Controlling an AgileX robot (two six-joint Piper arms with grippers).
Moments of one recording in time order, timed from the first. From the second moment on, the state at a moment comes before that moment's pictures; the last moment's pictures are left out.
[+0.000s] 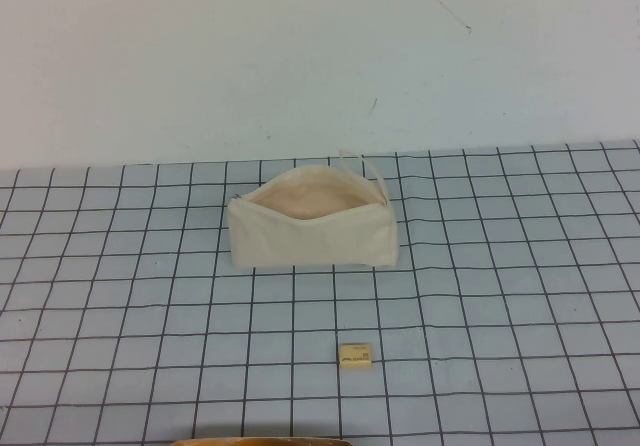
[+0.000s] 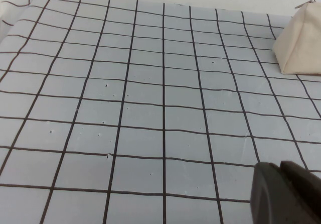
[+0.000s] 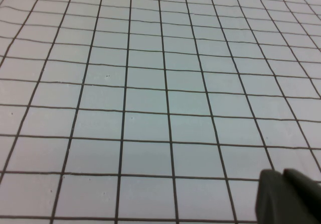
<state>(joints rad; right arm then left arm) -0.02 -0.01 0.02 -0.12 0.43 -0.01 0.00 -0.01 0.02 -0.09 0.37 -0.08</state>
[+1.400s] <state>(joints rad) -0.01 0.00 -0.06 0.64 0.46 -0.01 0.00 -0.01 0.02 -0.09 0.37 -0.08</state>
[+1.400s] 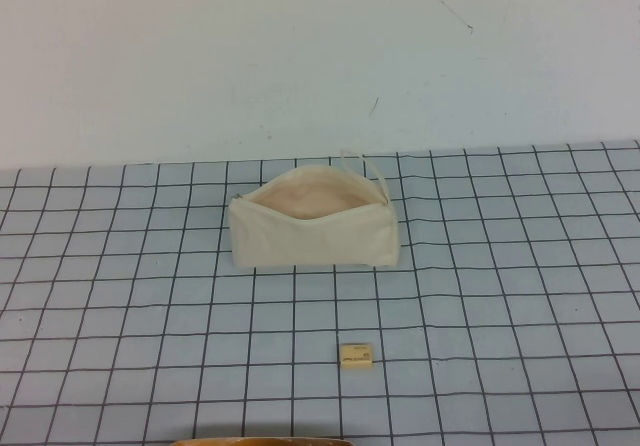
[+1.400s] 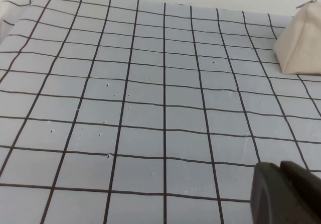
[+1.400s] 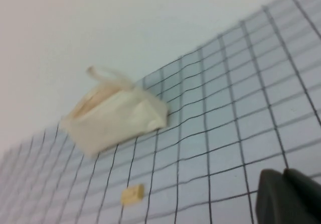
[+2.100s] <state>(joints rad) 0.03 1.05 -1.05 0.37 1.28 -0.45 0.00 -0.01 0.02 -0.09 0.37 -0.08</state>
